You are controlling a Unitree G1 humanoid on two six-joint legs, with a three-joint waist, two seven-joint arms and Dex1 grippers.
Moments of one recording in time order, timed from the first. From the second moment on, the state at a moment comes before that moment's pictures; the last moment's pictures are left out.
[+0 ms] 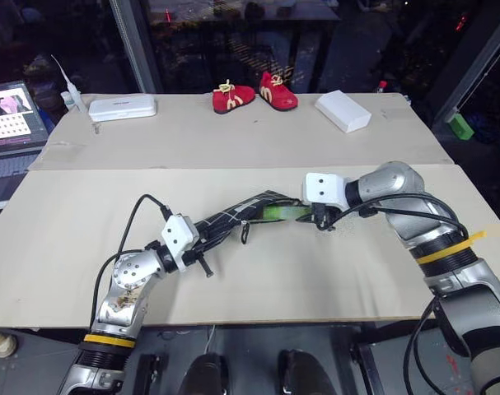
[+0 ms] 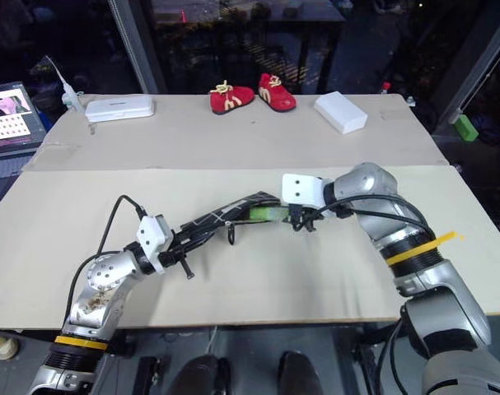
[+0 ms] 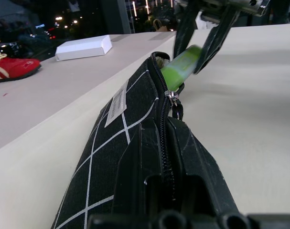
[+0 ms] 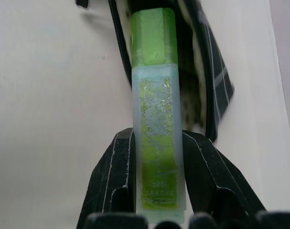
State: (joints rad) left arm -0.20 0.42 -0.06 0.00 -0.27 -0.11 -0.85; right arm -0.87 -0.65 0.42 0.23 -0.17 0.19 1.21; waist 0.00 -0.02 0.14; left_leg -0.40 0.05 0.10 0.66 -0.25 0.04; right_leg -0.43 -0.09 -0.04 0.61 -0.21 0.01
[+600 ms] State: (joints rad) left arm -0.21 0.42 -0.06 0.02 -0.27 -0.13 -0.85; right arm -0.89 -0.43 0.47 0.24 -0.22 0.06 1.09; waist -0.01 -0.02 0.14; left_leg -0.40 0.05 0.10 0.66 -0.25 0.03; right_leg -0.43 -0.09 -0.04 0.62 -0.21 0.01
